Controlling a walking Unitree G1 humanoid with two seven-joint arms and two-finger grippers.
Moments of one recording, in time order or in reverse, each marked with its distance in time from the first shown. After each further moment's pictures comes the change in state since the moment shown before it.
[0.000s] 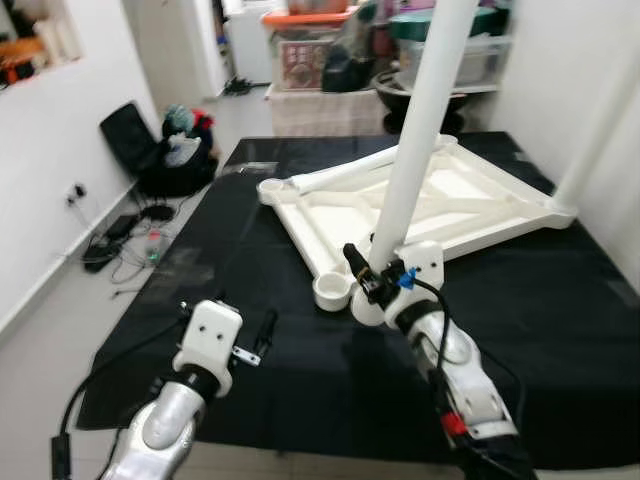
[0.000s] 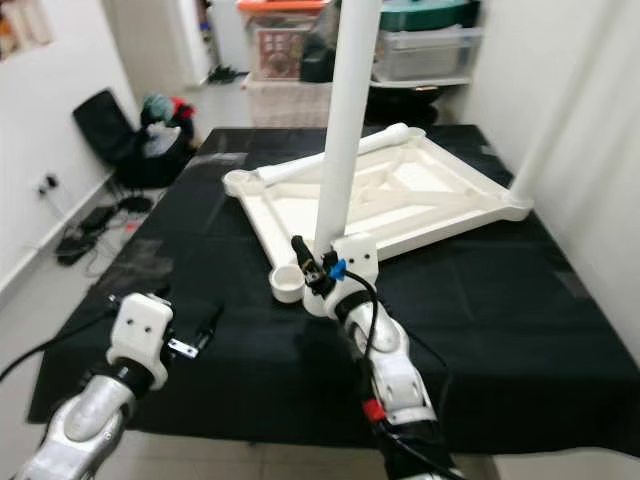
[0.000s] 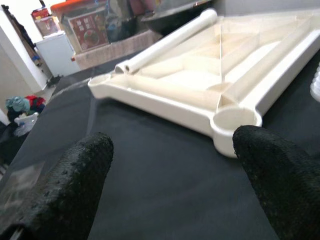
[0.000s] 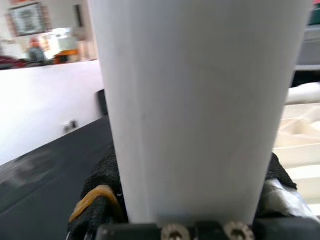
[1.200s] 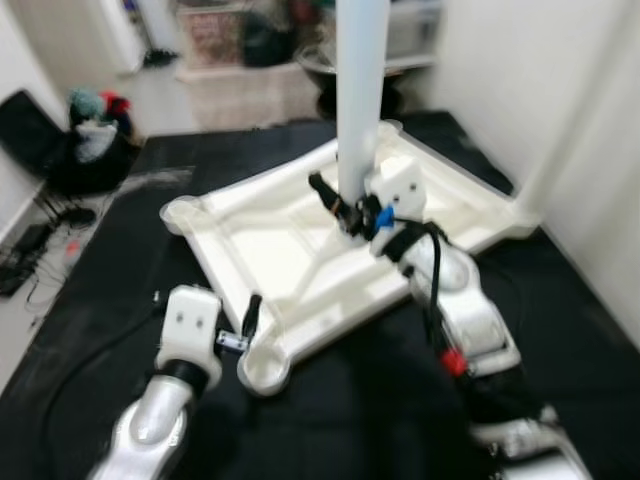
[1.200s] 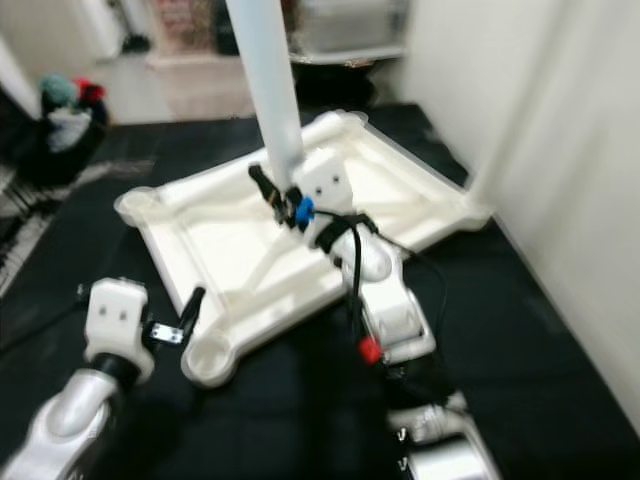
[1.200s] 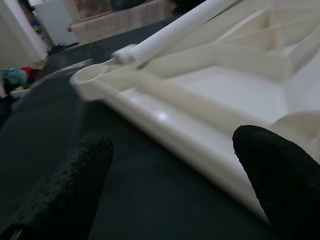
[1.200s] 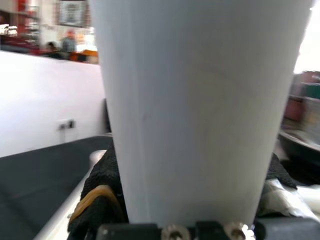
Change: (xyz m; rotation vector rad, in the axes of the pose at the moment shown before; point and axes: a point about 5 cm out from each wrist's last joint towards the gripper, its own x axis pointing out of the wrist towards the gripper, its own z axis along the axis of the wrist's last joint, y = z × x) left arm -0.024 0.006 0.005 -0.012 0.094 0.116; right arm 0.031 0.033 0.064 -0.254 -0.159 0.287
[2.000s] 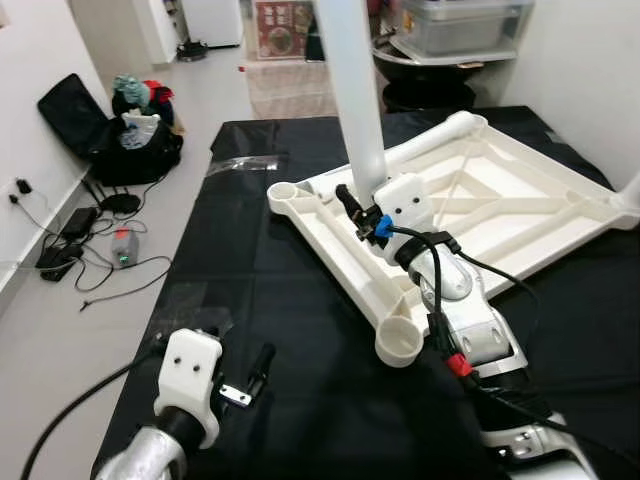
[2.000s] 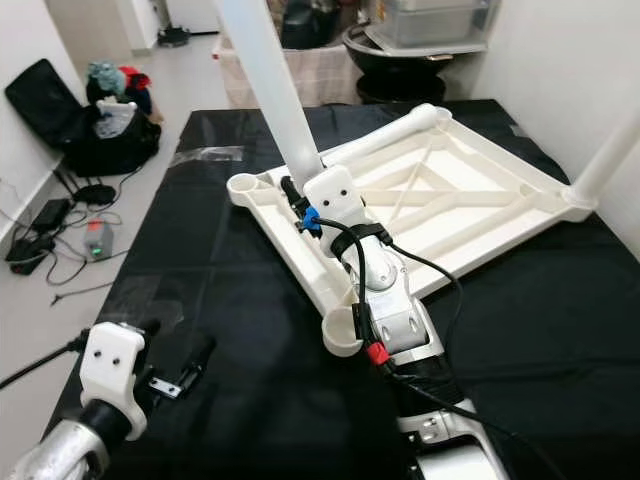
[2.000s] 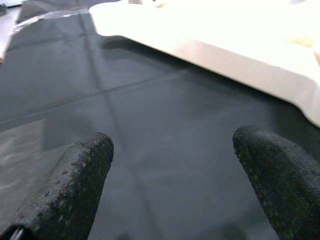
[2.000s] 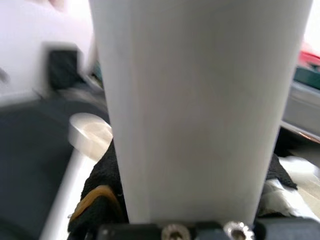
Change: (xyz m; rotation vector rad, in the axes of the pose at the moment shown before) left arm -0.028 -0.023 0.003 -0.136 0.043 -0.190; right arm -0.015 -0.050 -0.023 -0.249 0.215 -0.261
